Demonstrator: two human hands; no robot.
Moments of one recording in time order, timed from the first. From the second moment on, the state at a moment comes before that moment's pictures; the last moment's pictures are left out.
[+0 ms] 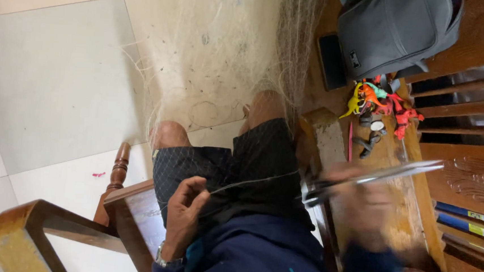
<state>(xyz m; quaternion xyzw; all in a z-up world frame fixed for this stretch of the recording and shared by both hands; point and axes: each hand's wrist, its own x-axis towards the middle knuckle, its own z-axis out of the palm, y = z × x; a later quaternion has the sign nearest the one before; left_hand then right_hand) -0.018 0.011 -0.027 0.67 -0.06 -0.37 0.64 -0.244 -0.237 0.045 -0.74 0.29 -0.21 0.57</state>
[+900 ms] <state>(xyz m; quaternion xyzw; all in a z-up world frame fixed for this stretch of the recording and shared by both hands) -0.031 0.020 -0.023 0.76 -0.06 -0.35 0.54 -0.301 -0.386 -0.167 -0.77 0.62 0.12 0.12</state>
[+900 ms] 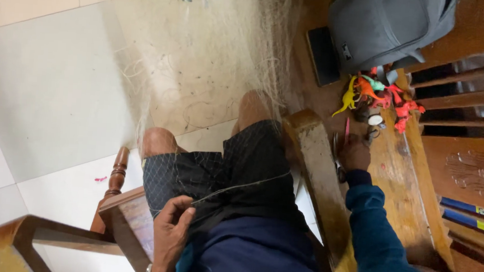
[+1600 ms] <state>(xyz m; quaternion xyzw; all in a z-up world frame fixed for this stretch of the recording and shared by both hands) -0.026 0.026 -0.012 0.72 -0.15 -0.36 0.57 -0.216 -0.232 0.052 -0.77 0.41 -0.12 0.47</state>
